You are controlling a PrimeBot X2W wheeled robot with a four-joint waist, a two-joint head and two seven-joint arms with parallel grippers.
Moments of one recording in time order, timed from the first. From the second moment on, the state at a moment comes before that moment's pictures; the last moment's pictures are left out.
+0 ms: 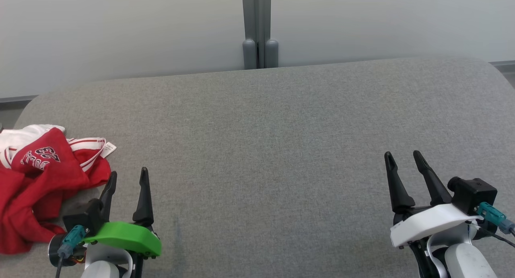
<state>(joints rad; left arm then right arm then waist) -0.13 0.10 -0.06 0.34 -0.33 -0.08 -0.21 -0.04 -0.10 0.05 0.10 0.33 0.13 -0.13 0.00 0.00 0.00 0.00</state>
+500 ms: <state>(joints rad) -0.14 0.10 -0.06 0.38 -0.24 -0.09 -0.24 -0.03 -0.07 0.02 0.10 0.20 0.13 -0.12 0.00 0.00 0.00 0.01</state>
